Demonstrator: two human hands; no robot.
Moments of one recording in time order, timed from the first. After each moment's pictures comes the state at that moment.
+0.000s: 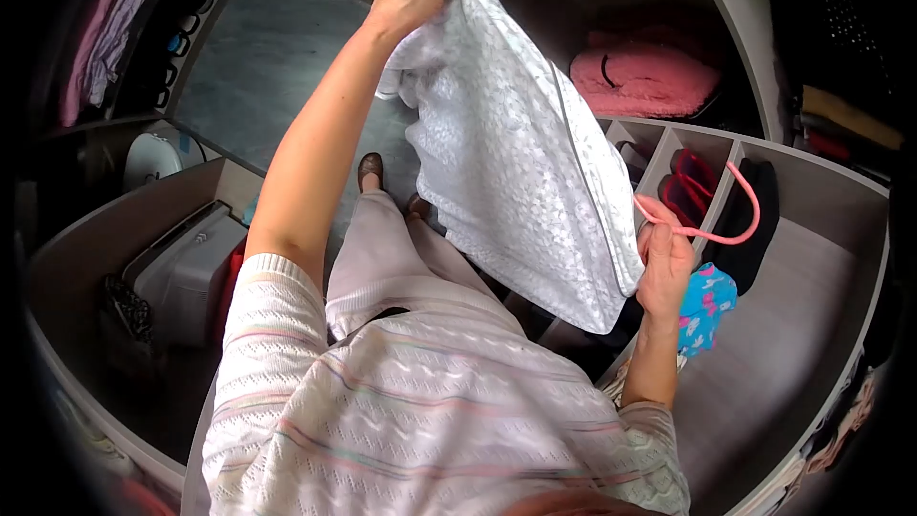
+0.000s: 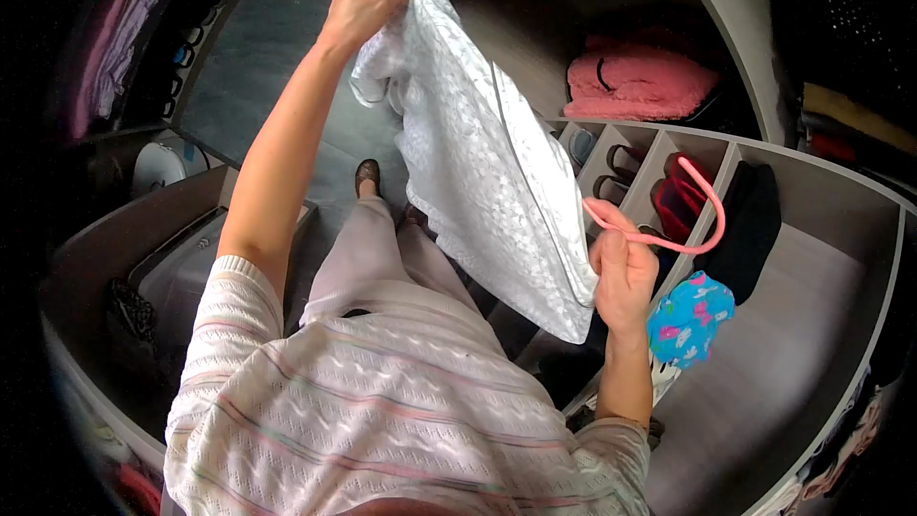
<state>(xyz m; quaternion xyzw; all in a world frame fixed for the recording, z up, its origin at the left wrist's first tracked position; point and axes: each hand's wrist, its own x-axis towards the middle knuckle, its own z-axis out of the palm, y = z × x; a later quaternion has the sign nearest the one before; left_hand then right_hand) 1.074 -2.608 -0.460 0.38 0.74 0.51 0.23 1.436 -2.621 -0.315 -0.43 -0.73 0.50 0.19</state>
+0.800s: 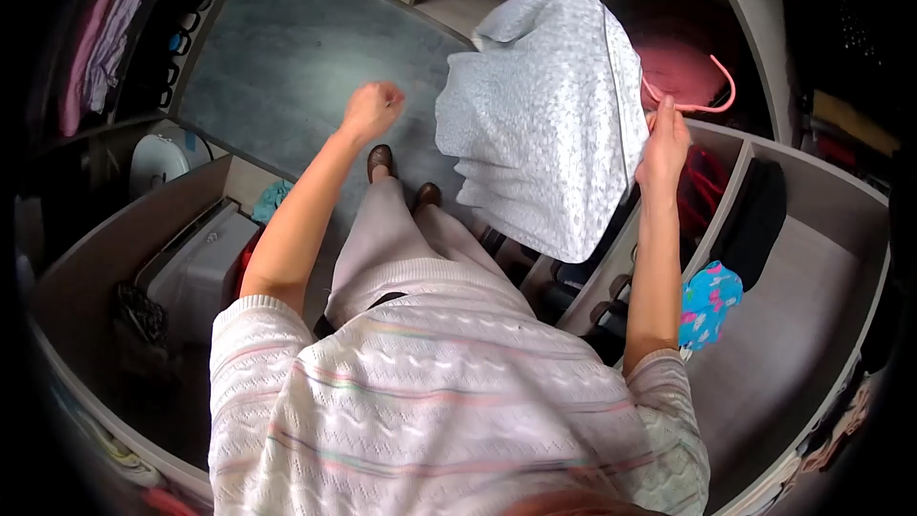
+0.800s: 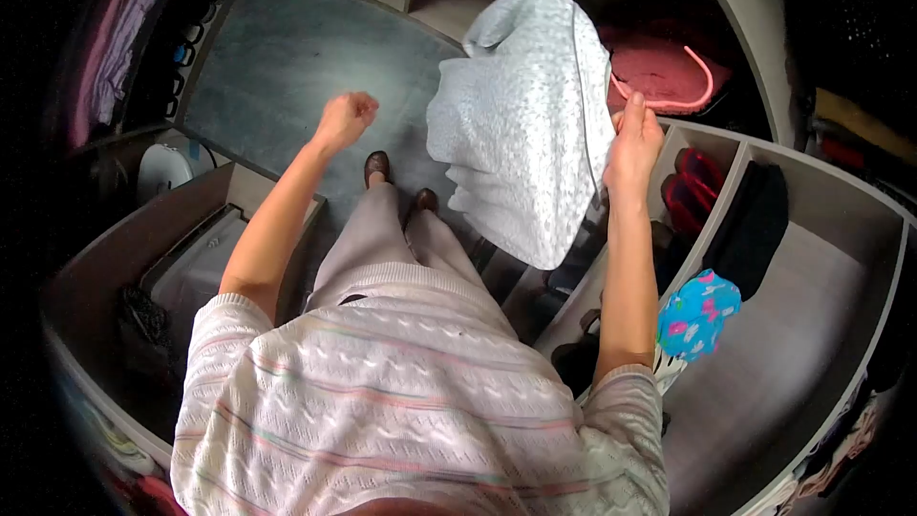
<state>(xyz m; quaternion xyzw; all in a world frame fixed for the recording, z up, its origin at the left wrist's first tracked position) 1.099 -2.727 -0.586 0.39 0.80 0.28 0.35 1.367 -2.520 -0.402 -0.55 -0.60 0.47 0.35</state>
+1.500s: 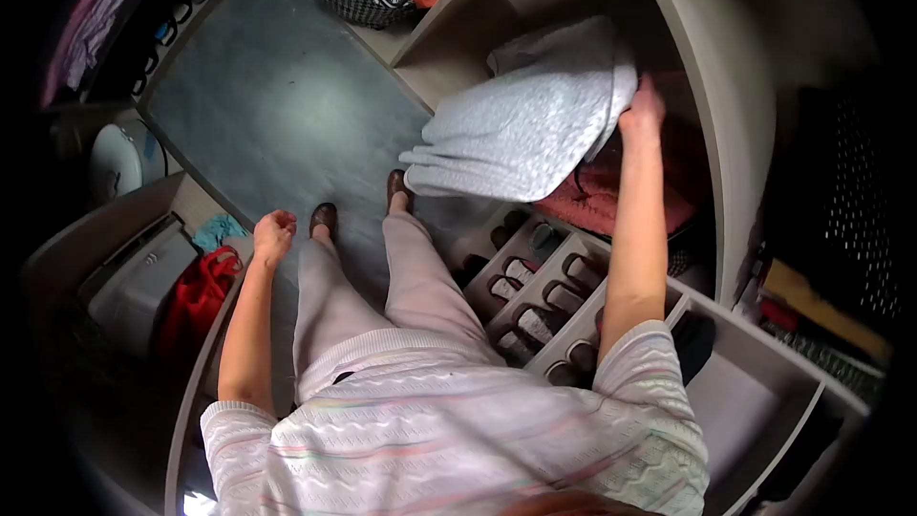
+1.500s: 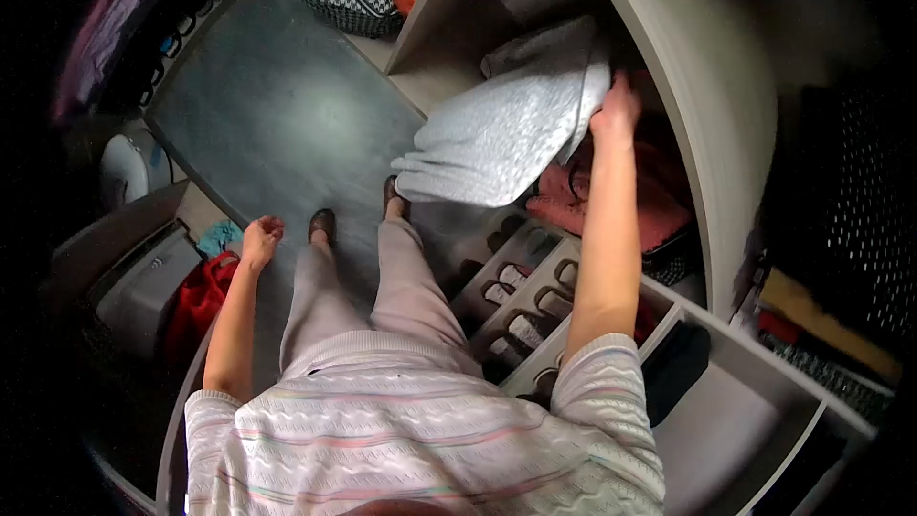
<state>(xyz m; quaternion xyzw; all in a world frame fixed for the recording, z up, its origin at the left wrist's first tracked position) 1.129 -2.798 -0.676 0.05 0.86 0.30 0.41 1.255 -2.194 -0.512 -0.50 -0.49 0.62 0.36</state>
